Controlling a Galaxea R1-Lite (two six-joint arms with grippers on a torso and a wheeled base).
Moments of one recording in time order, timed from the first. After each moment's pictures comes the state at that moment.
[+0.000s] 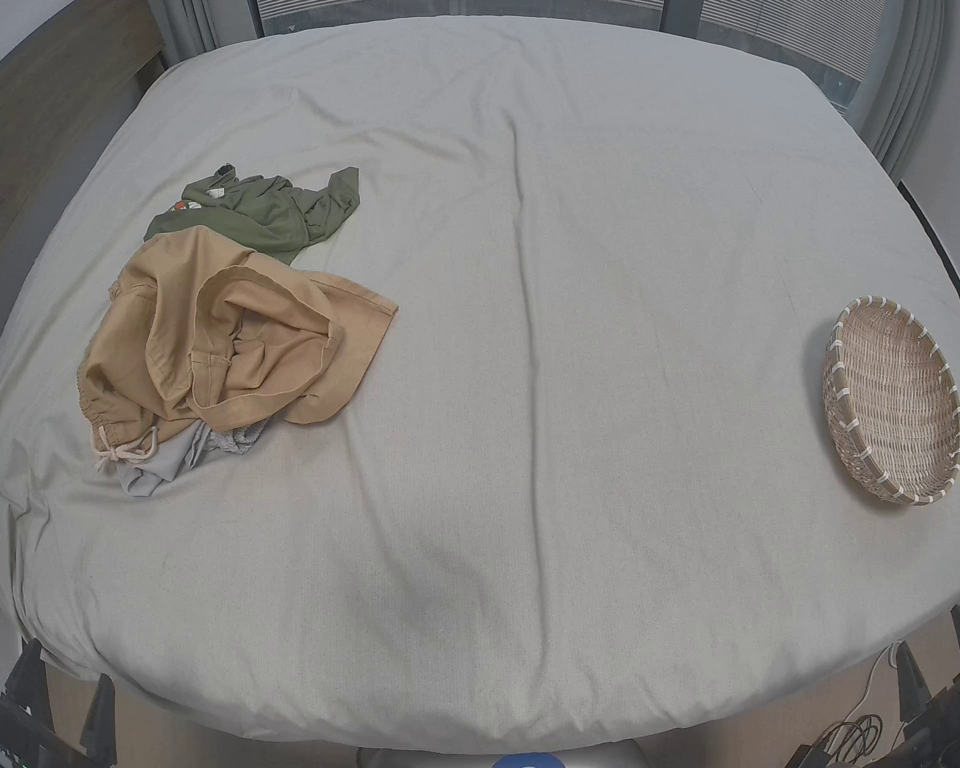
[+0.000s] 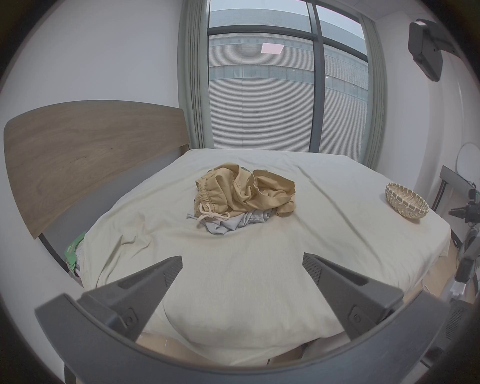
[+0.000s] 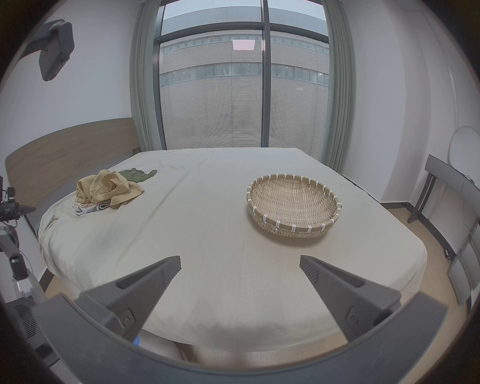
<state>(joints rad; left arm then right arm) 0.00 0.02 -0.02 -0.01 0.03 -0.01 0.00 0.02 -0.02 0.00 0.00 -0.01</state>
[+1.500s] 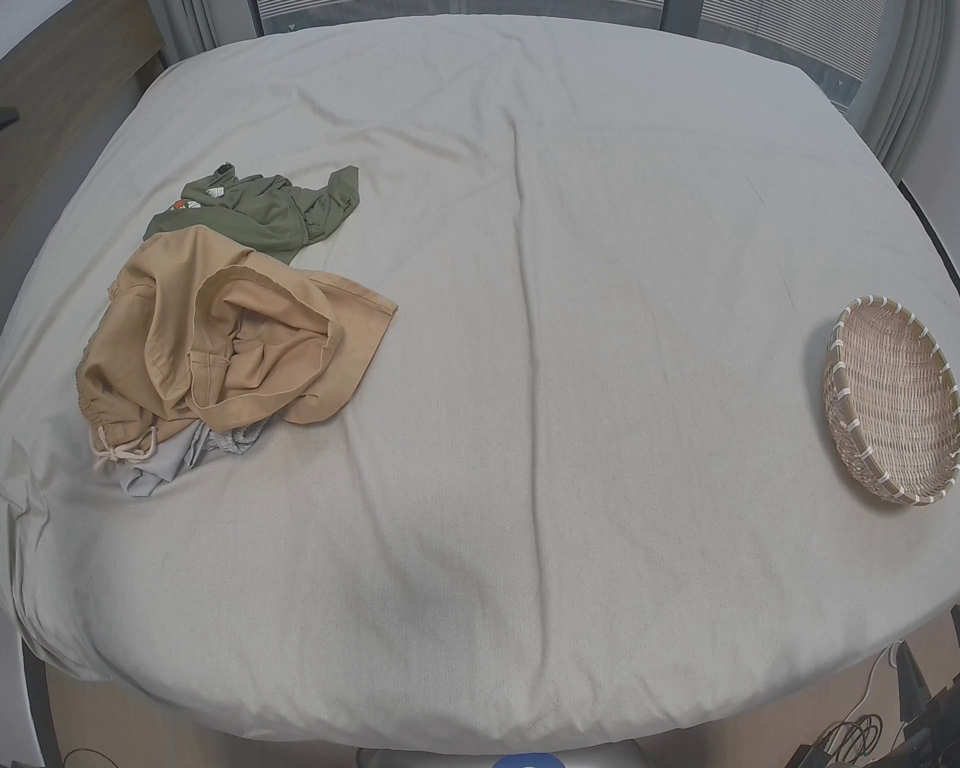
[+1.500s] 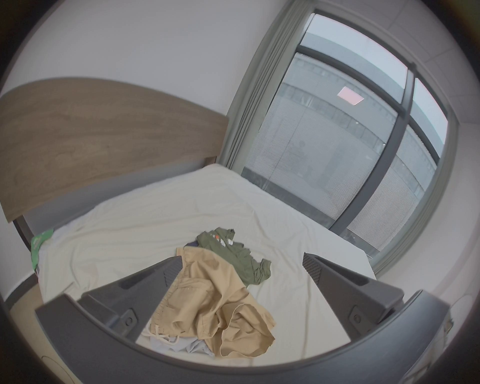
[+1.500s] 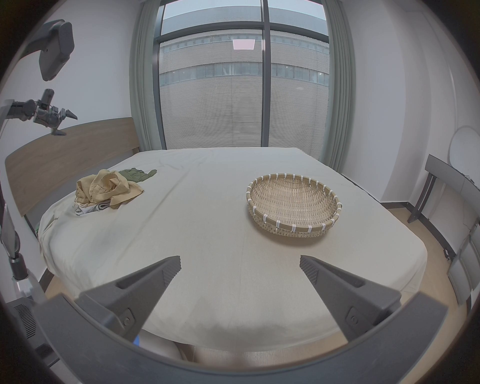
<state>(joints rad) 0.26 1.17 -1.46 0.20 -0.11 -0.56 0.00 0.02 -0.02 0.00 0.00 -0.01</state>
